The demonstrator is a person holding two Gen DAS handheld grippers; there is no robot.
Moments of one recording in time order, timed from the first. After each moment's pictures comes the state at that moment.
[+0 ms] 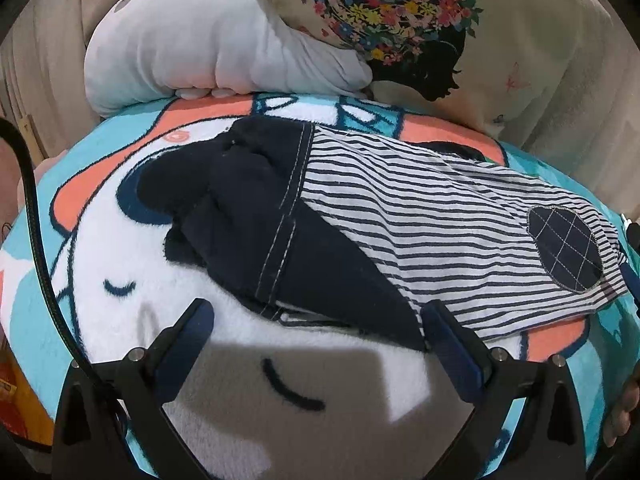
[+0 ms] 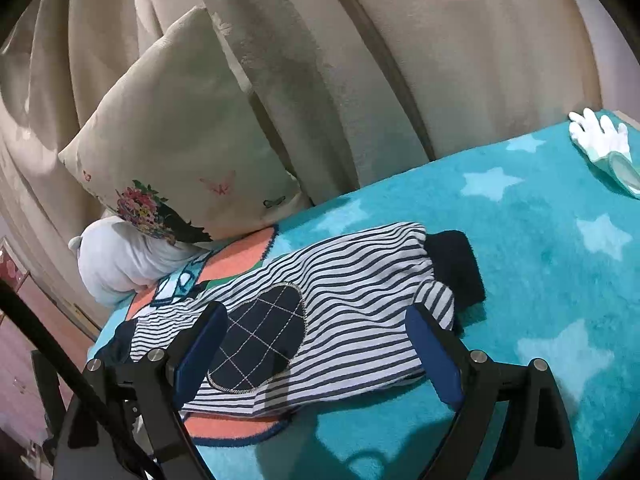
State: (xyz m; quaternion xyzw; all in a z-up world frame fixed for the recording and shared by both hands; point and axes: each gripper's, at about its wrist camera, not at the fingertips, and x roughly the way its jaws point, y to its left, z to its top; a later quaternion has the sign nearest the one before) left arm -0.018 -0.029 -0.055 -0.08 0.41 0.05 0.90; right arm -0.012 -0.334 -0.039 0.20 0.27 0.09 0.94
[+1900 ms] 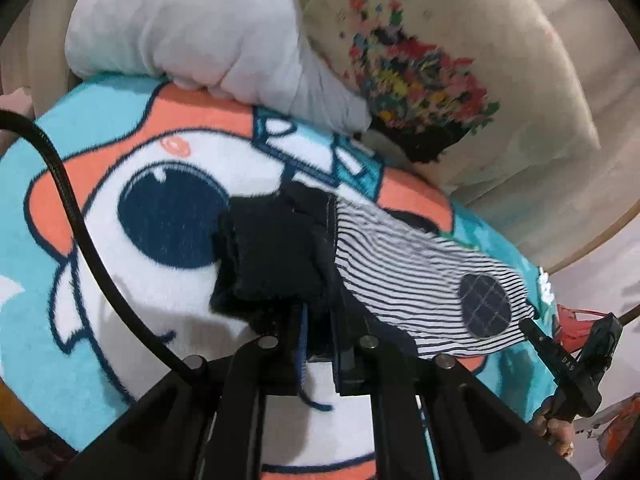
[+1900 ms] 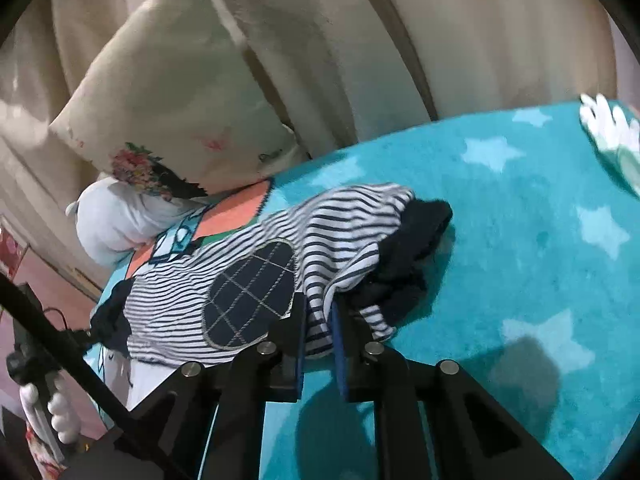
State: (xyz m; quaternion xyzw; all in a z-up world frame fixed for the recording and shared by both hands) left arm -0.013 0.044 -0.012 -0.23 0.42 -0.06 0.87; right arm -0.008 -0.348 -0.034 0.16 0.36 0.12 0.91
